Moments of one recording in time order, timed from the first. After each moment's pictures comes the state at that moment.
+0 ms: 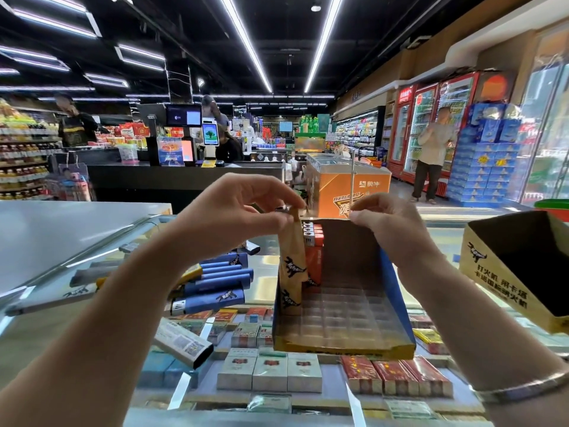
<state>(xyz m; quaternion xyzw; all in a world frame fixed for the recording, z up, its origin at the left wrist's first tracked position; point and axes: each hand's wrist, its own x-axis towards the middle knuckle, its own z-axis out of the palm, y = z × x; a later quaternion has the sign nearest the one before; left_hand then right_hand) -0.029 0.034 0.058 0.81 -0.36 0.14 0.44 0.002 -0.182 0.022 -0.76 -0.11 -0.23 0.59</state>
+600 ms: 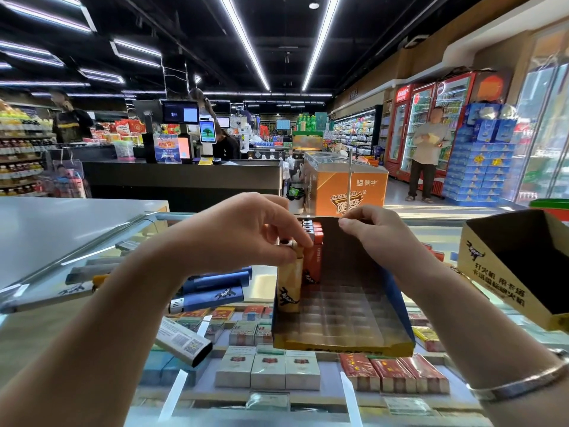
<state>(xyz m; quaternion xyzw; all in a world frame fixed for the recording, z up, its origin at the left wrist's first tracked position) -0.041 0.025 0.057 0.86 -0.37 0.07 0.34 0.011 -0.182 0.010 -0.84 -0.09 -0.18 0.51</state>
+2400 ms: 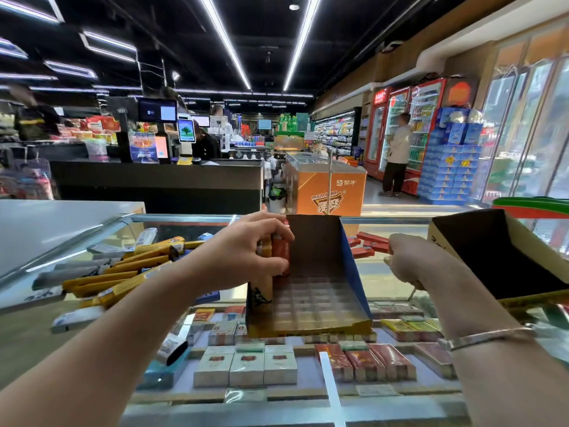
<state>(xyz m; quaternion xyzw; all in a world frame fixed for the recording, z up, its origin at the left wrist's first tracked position) 0.008 0.011 0.009 0.86 -0.34 0.05 0.37 0.005 -0.246 0.009 -0.98 0.16 -0.04 0.08</state>
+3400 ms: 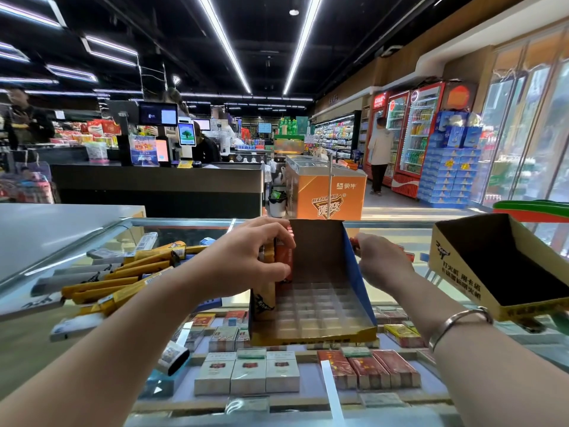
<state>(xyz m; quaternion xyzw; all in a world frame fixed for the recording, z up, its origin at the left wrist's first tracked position) 0.010 0.014 0.009 0.86 -0.35 0.05 0.36 0.050 -0.229 -0.029 -0.97 0.02 -0.21 0.12</state>
